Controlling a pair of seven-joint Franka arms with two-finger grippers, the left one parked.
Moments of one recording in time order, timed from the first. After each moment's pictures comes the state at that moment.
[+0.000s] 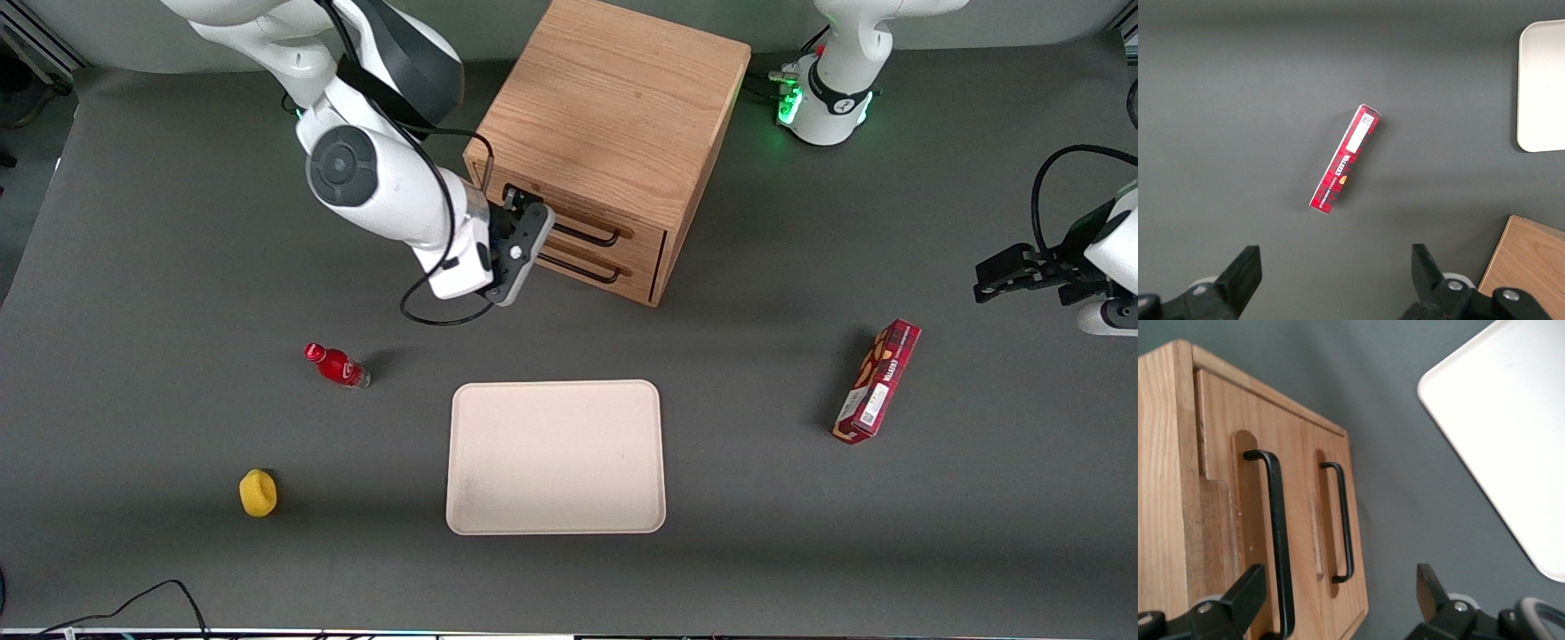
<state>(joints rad) 0.09 0.39 0.63 -1.58 0.19 1.92 -0.38</state>
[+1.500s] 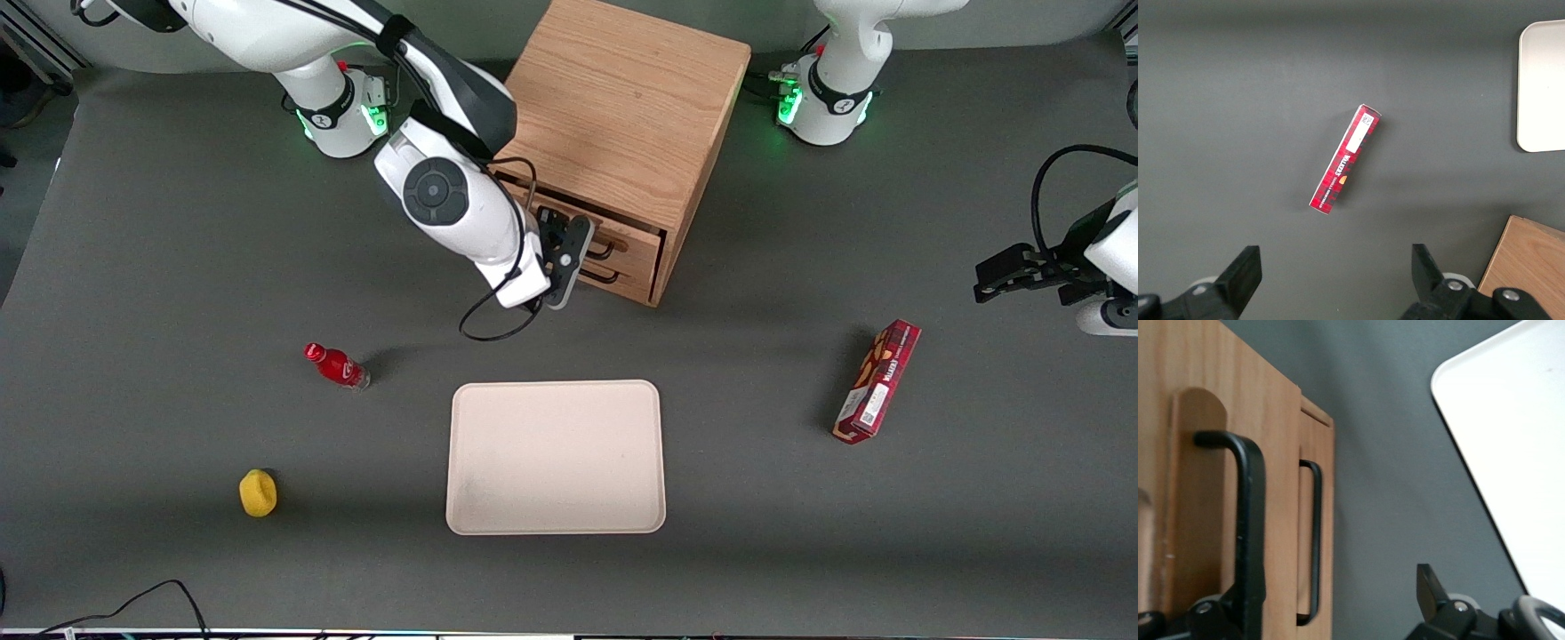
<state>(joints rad) 0.15 0.49 0.63 -1.66 0.04 2.11 -0.44</state>
